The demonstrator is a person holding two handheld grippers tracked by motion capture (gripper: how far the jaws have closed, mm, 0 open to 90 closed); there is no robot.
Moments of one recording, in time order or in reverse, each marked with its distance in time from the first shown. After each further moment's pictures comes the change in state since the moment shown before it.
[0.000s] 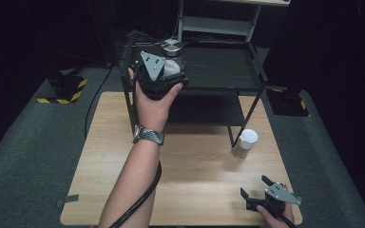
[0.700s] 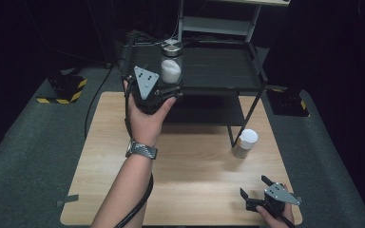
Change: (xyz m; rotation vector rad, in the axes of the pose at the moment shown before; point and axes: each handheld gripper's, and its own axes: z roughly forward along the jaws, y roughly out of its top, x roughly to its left) left arm 0.012 -0.027 -0.034 -0.021 -0.069 0.007; right arm 0.001 0.000 0.000 0.002 0.000 -0.012
